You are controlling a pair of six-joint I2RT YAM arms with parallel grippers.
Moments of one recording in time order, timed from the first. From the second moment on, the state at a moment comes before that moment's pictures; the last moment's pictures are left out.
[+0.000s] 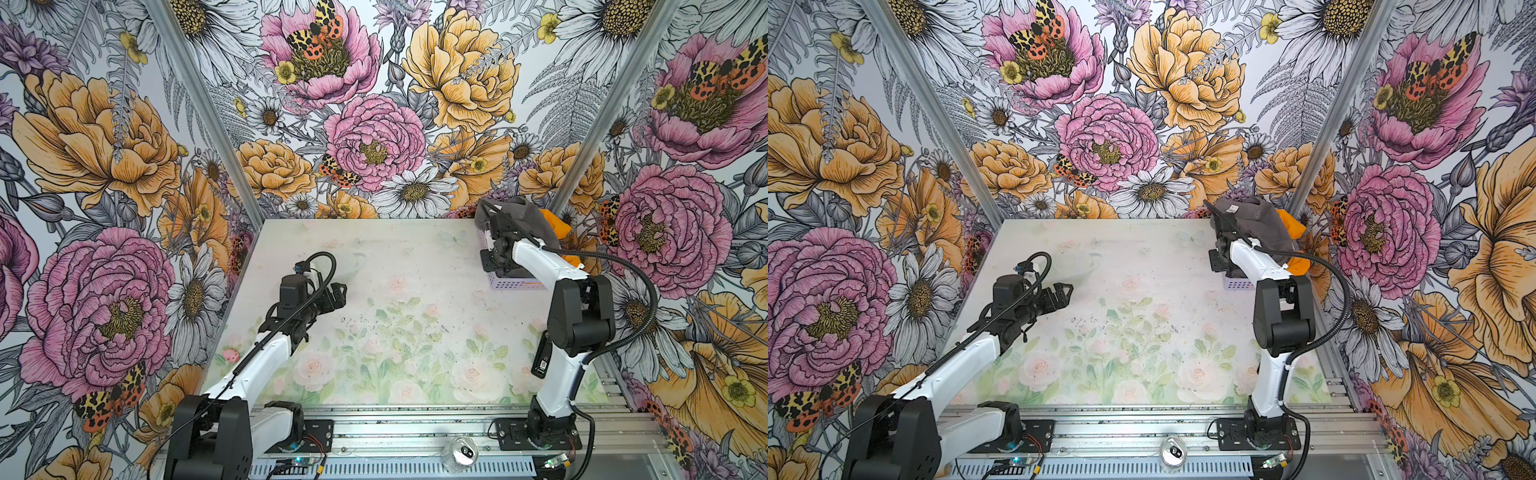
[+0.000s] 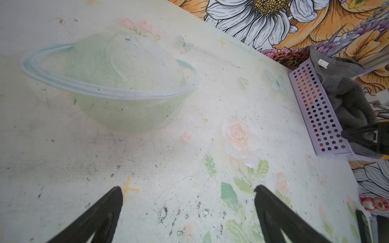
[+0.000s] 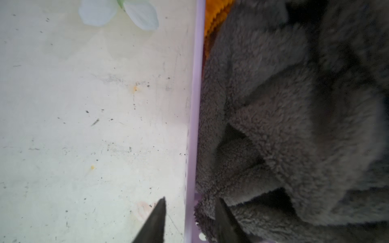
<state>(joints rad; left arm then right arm) -0.12 1.14 0.58 -0.04 0.20 -0.43 0.12 1.91 1.56 -0.78 0.15 -0.02</state>
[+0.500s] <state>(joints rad) -0.14 1.14 0.58 -0.04 0.20 -0.43 -0.02 1.99 1.91 -0.83 0.26 0.00</state>
